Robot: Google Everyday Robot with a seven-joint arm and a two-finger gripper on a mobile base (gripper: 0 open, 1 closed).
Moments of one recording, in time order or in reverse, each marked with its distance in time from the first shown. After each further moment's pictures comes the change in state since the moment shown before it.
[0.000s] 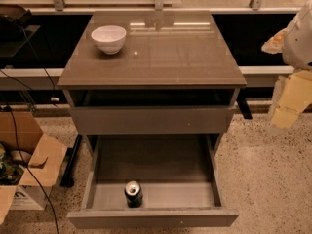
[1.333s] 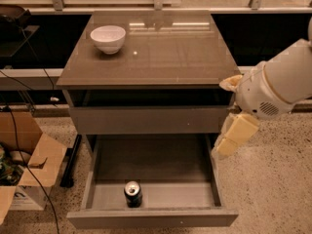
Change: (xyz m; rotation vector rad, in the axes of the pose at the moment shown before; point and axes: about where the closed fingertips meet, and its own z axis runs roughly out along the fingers) arm -0.049 0.030 0.101 -0.082 -0.306 0.058
